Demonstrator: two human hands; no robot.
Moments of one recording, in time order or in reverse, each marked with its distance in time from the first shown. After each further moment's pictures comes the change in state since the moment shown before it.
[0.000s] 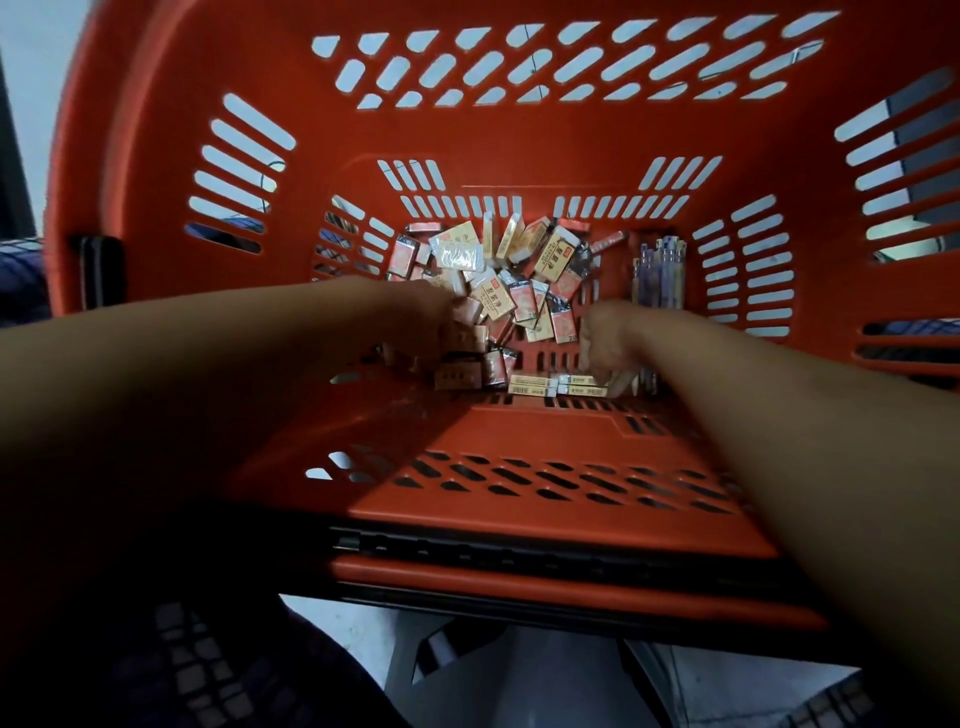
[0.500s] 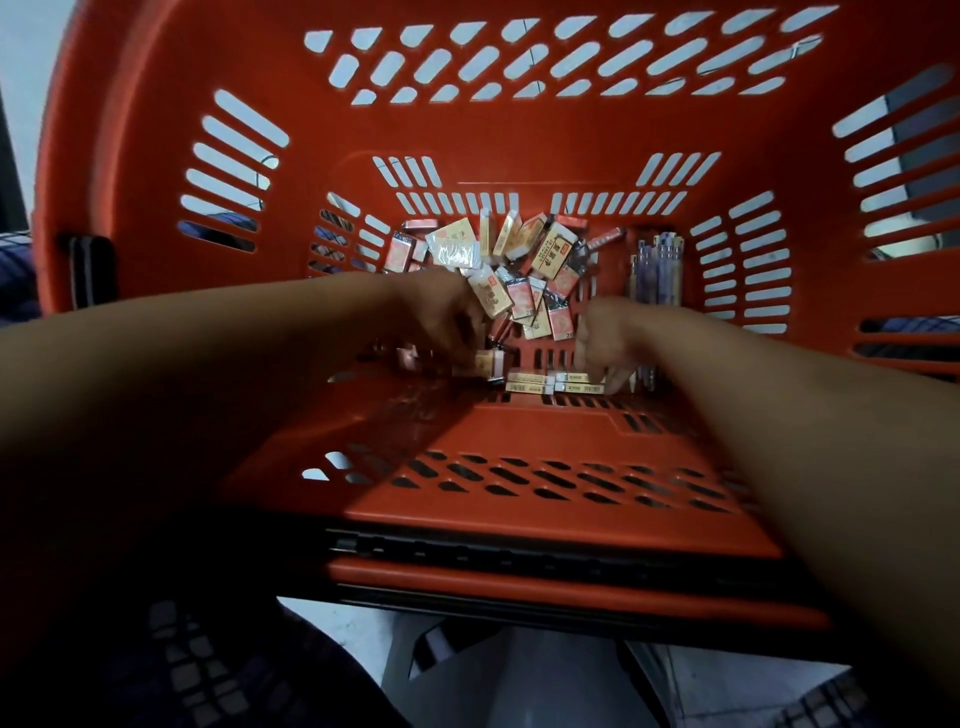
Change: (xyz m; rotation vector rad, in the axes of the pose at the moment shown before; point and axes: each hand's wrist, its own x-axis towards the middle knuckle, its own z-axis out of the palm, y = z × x) left_hand -0.010 0.010 -0.009 -0.034 0.178 0.375; right_hand 0.003 0.005 0.001 0.051 -0.047 -0.052
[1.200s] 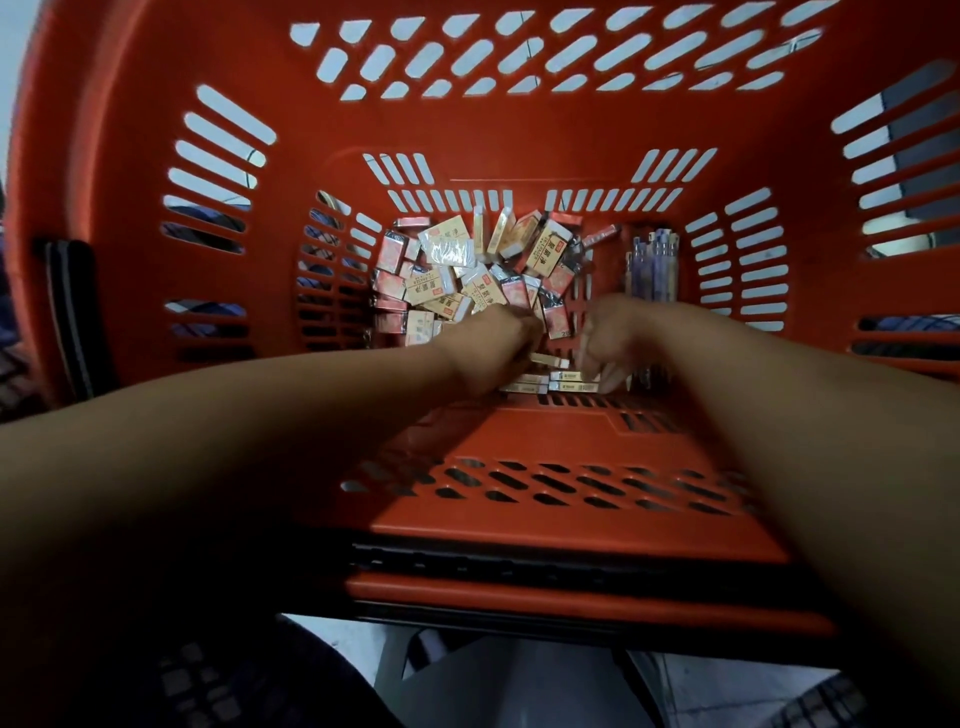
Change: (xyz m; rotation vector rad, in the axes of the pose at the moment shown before) left_hand 0.024 0.049 0.060 -0.017 0.362 0.093; right_hand 0.005 0.009 -0.005 0.111 -0.035 0.009
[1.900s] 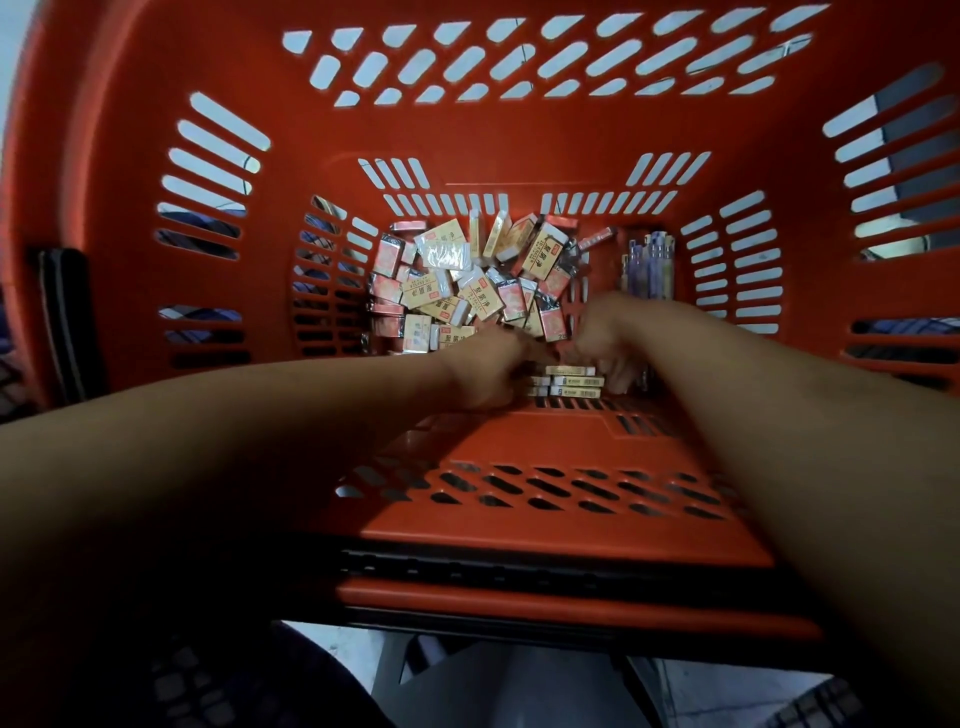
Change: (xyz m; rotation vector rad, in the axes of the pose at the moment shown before) left_hand -0.006 0.006 0.005 -0.145 -0.104 0.022; right_hand 0.002 -0.008 -0.004 -0.209 0.079 0.071
